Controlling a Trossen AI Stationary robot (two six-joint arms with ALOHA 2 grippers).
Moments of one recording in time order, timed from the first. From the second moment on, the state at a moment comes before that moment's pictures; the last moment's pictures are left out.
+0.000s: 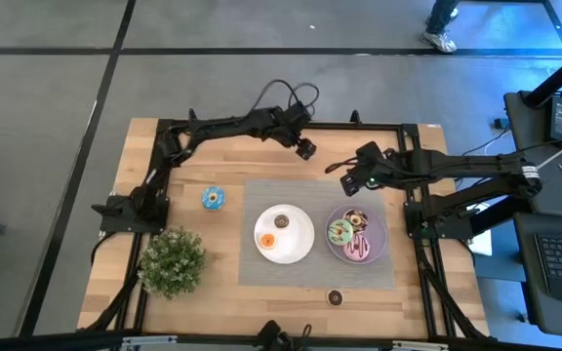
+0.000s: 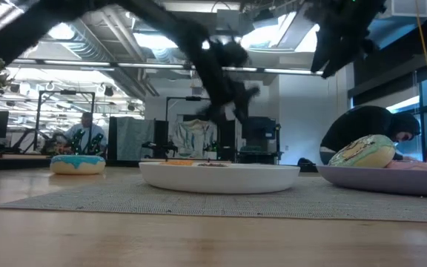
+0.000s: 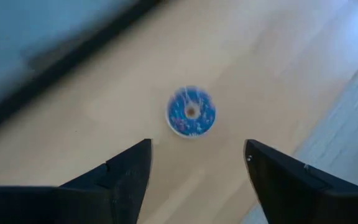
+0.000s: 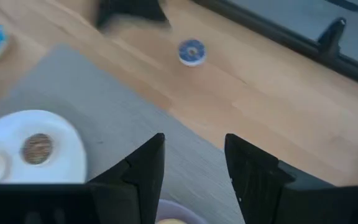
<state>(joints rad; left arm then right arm) 0.46 2.16 1.84 -0.62 -0.06 -0.38 -0.03 1.16 1.07 -0.96 0.50 0.83</state>
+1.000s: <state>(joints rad) 0.18 1.07 0.81 0.18 -0.20 -0.27 -0.50 1.74 1.08 -0.35 0.11 0.49</state>
